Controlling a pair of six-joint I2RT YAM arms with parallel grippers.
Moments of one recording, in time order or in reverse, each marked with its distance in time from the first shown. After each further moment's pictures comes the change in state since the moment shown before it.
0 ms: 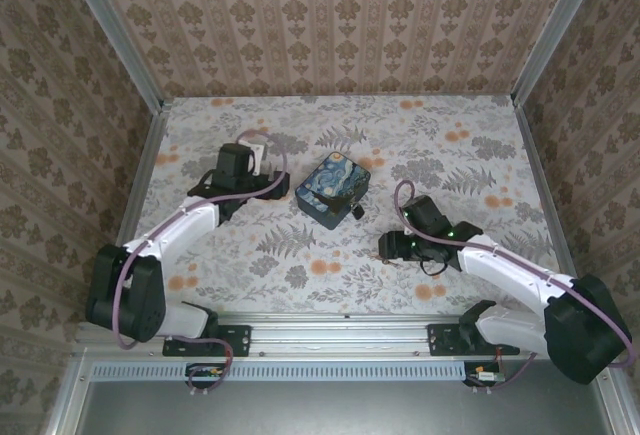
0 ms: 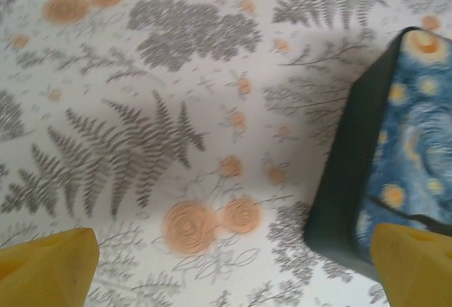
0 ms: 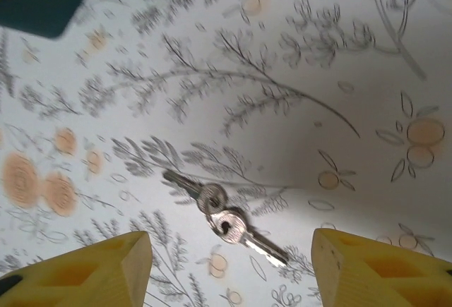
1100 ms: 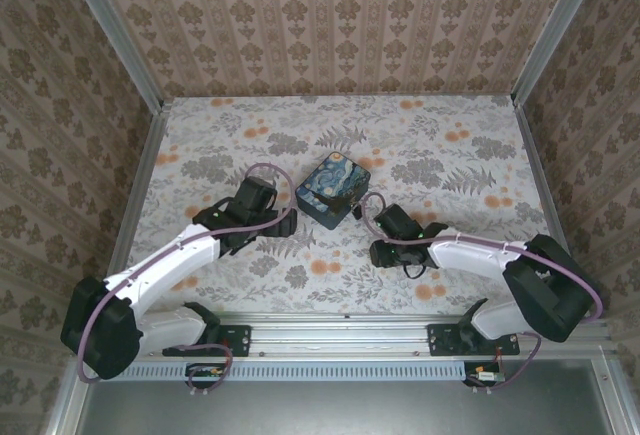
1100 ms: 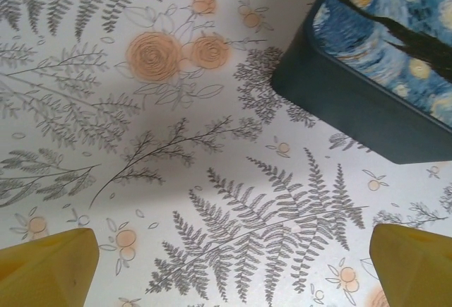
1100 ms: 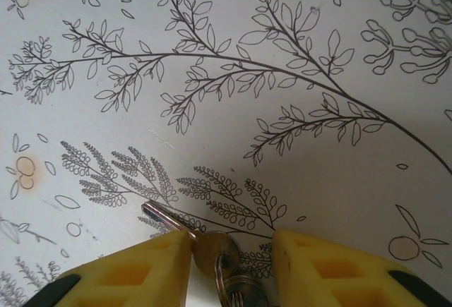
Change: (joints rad) left arm -0.285 -0.202 -0.097 -0.332 -0.214 -0.281; right arm 0.162 0.254 0.026 0.147 0.143 -0.036
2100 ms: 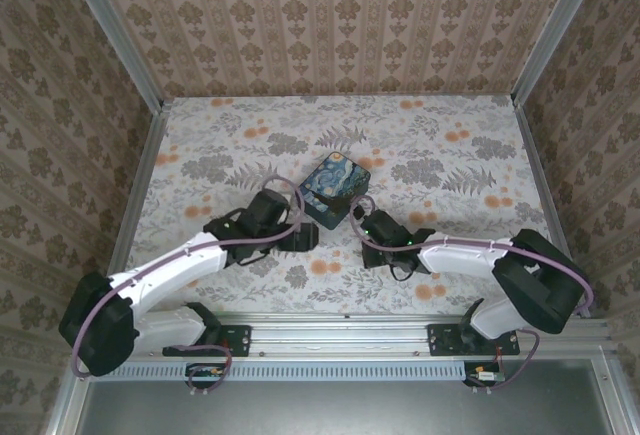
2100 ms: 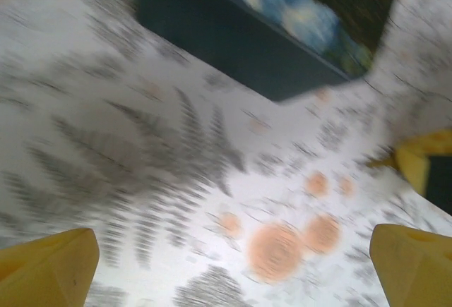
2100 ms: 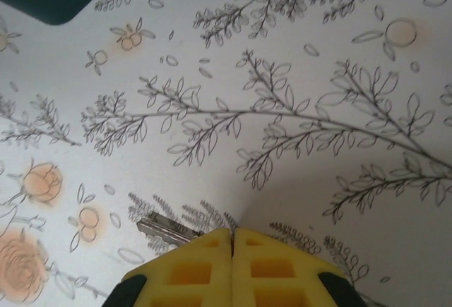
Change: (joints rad) left arm -0.137 0.003 -0.083 0.121 0.247 -0.179; right arm 0.078 0.040 -0.008 0.154 0.068 0.079
